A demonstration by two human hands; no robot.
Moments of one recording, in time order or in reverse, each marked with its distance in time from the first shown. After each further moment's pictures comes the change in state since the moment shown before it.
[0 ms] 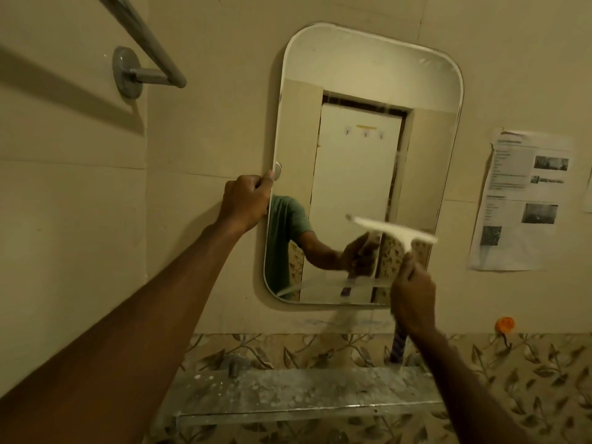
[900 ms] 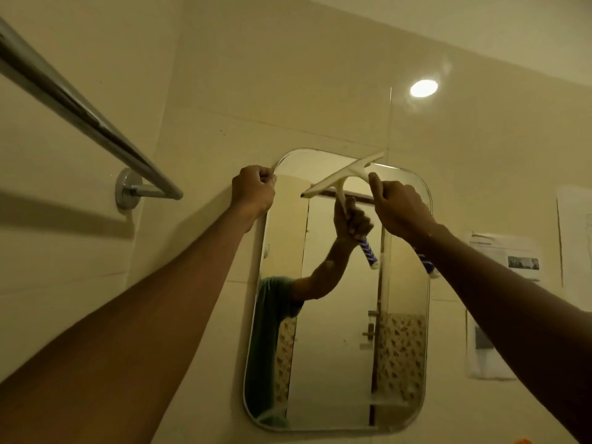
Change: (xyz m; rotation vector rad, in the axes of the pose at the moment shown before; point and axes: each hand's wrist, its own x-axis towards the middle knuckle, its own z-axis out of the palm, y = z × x) left_hand 0.127 0.119 -0.021 -0.158 0.186 0.104; right_hand 0.222 -0.194 -0.039 -0.328 -0.007 -0.571
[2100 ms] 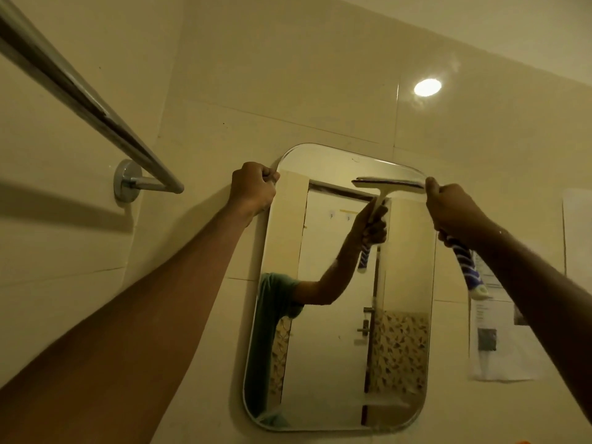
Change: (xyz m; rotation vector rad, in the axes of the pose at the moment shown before) left_hand 0.003 -0.006 -0.005 0.115 -0.026 0.051; right_hand -0.014 0.021 -0.051 0.108 -0.063 0.444
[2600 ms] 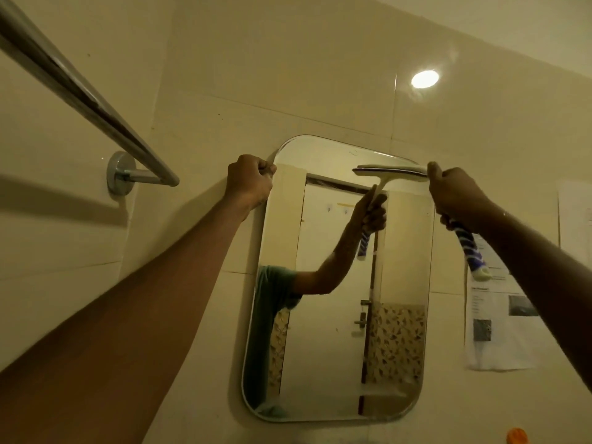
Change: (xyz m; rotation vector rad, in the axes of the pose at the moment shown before) left_hand -0.001 -0.002 0.002 -0.010 0.026 0.001; right_hand 0.001 -0.009 -0.012 -0.008 0.027 0.024
